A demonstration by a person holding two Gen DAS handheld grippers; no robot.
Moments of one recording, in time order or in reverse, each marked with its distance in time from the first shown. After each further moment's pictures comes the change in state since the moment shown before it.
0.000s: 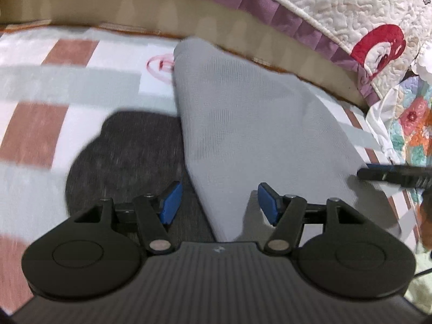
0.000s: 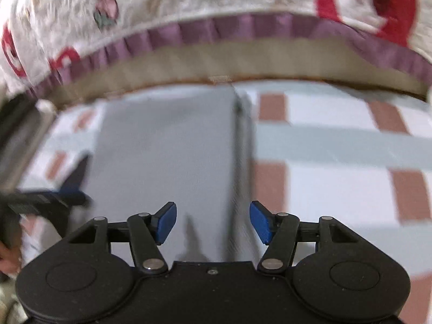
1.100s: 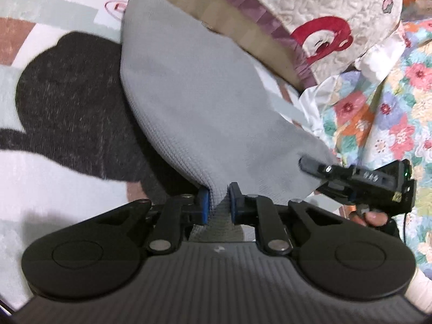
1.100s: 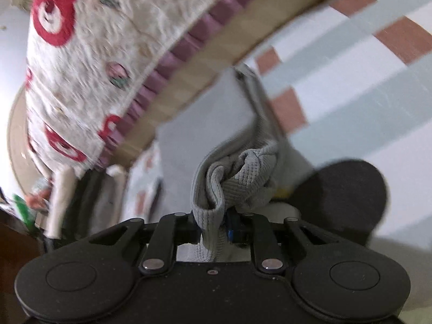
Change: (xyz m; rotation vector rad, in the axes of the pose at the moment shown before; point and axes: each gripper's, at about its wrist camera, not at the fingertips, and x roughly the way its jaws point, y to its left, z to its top) left arm -0.029 -0.011 -0.036 -0.119 0.080 -0.304; right arm -0.035 -0.036 -0.065 0.492 -0.108 0.454
